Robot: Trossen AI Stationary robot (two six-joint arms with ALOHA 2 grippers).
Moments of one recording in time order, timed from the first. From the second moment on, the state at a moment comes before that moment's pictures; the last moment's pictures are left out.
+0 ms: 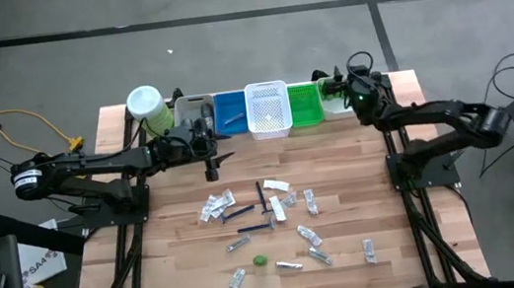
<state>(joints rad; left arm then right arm) 0.27 1.14 0.54 0.27 -0.04 0.40 -0.71 1.26 0.40 0.71 0.68 0.26</state>
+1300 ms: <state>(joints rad) -0.30 0.94 0.54 -0.15 -0.43 -0.19 0.41 0.97 0.40 0.27 0.48 0.40</state>
